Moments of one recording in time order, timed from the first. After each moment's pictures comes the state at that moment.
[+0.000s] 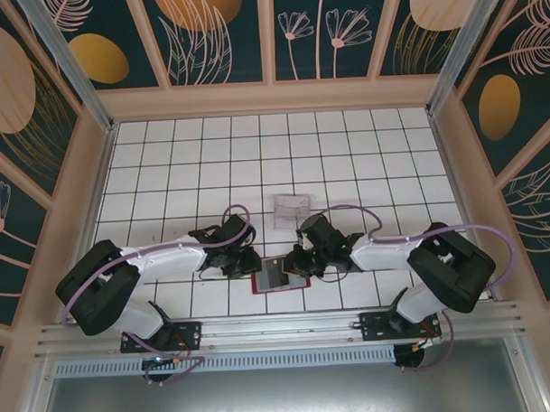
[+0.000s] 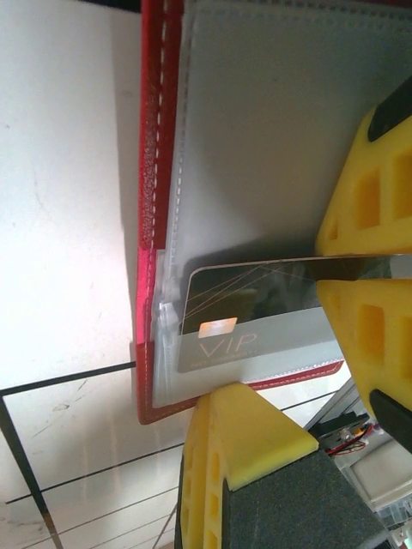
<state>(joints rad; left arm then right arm) -0.82 1.47 0.65 -0.35 0.25 -0.97 0.86 1.47 0.51 0.04 -0.46 1.07</state>
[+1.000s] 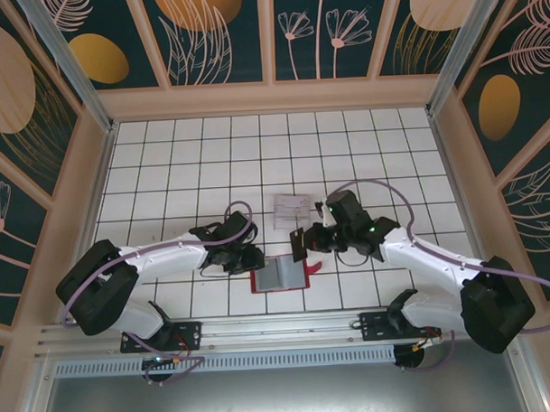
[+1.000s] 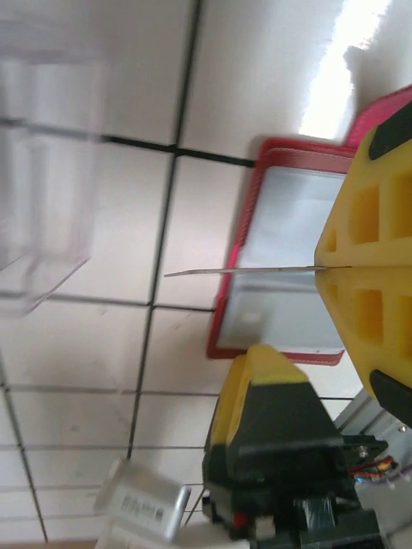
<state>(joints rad) -0.82 1.47 0.69 -0.38 0.23 -0.93 0.68 1.17 0.66 -0.35 -0.36 0.68</state>
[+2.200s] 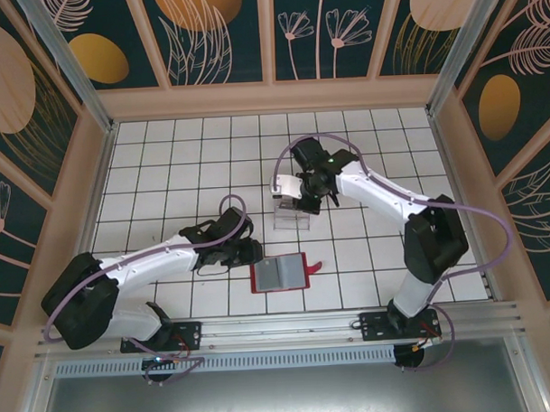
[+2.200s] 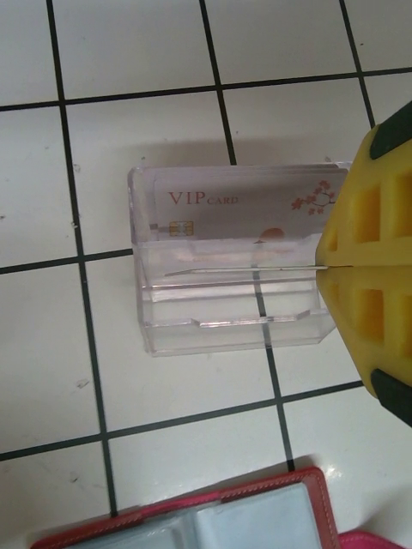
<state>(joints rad) -0.82 1.35 0.70 -0.41 0.14 -0.91 0.64 1.72 1.39 -0.86 -0.16 -0.85</state>
